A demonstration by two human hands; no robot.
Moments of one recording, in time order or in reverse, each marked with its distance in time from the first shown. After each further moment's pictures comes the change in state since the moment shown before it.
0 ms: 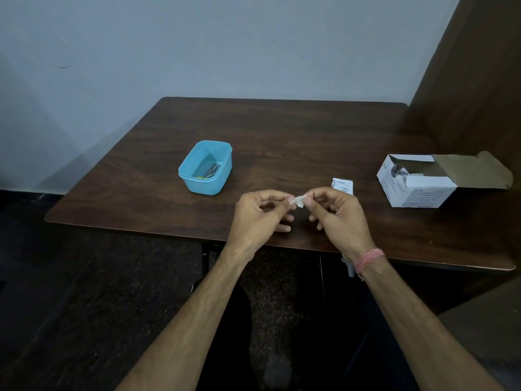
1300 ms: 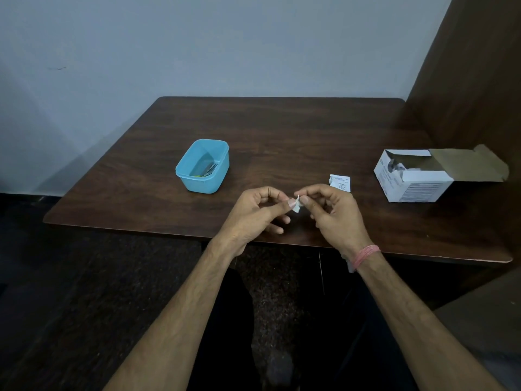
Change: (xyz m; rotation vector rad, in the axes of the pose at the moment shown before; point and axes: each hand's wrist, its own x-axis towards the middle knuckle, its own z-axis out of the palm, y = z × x) left_hand 0.006 0.007 -0.014 0.025 -0.199 -0.076; right_hand -0.007 -0.008 0.000 -0.077 -0.027 -0.049
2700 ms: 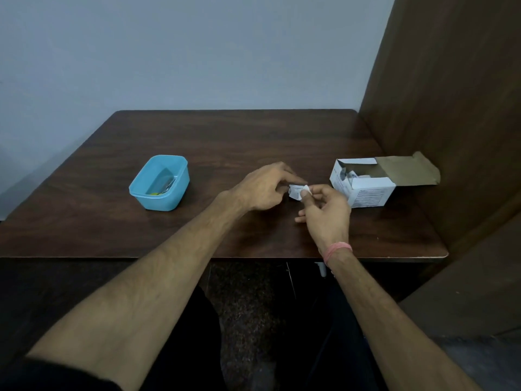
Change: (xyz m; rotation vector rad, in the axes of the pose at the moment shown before) left_hand 0.121 0.046 0.060 1.096 -0.320 0.448; right_hand 0.024 0.021 -0.037 0.032 0.477 0.163
